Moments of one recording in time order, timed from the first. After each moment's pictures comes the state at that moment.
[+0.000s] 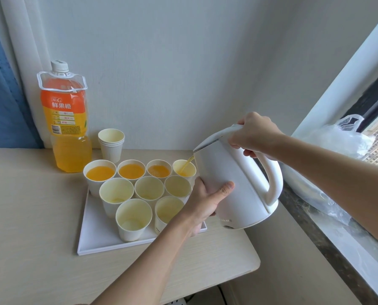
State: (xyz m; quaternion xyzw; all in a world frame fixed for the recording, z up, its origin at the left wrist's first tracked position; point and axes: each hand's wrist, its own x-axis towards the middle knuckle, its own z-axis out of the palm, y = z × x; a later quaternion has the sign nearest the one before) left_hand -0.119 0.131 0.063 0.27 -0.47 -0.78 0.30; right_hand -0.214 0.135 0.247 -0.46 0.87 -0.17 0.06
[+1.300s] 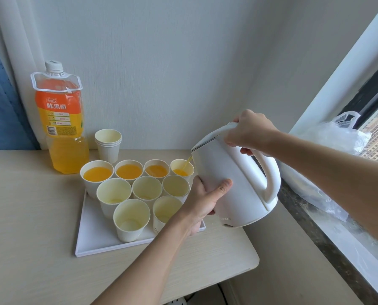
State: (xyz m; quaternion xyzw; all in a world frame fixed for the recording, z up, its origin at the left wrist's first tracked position) left_hand -0.121 0.132 0.067 0.27 -0.47 -0.78 0.30; right_hand -0.216 0.131 0.246 -0.47 0.87 -0.14 0.05
